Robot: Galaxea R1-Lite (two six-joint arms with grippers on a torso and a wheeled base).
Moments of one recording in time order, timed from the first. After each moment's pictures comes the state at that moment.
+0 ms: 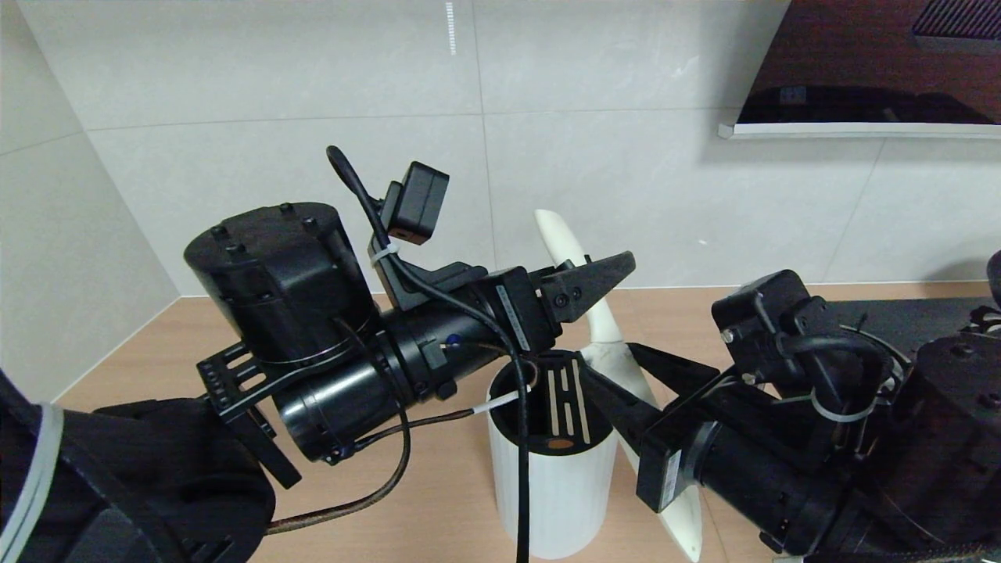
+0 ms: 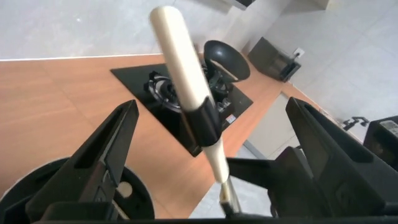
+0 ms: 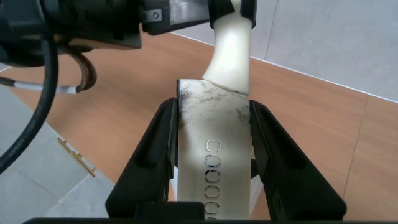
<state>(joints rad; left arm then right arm) -0.76 1.73 -0.83 -1.02 -0.19 -0.57 1.04 1.58 -0.59 -0.97 -0.41 0.03</state>
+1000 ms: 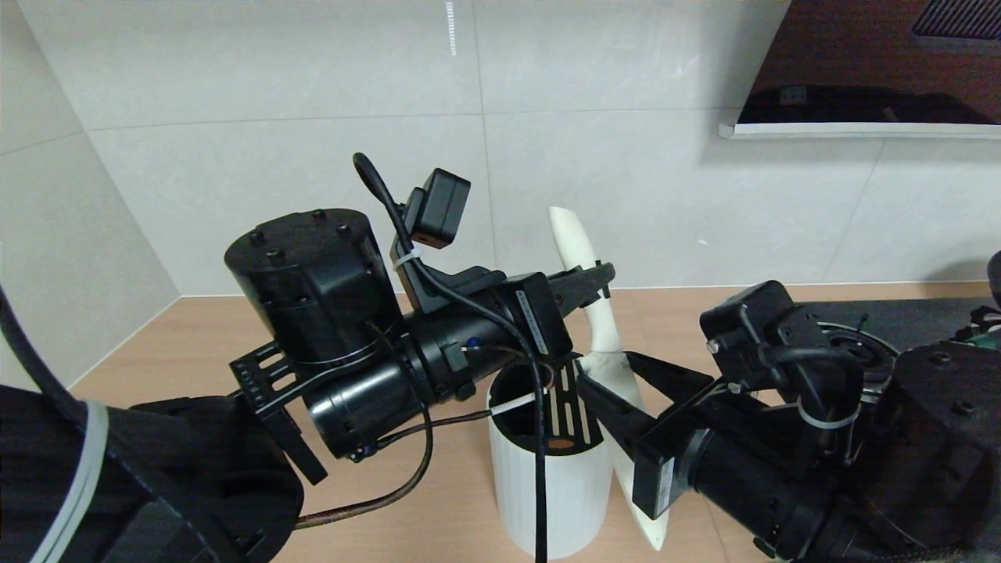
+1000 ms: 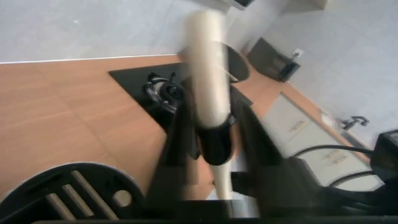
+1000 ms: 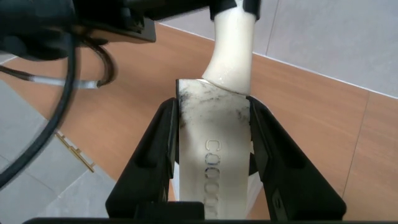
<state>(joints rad) -0.77 1.77 -0.85 -1.03 -0.19 -0.56 1.04 1.59 -0.59 -0.96 -0.41 0.03</state>
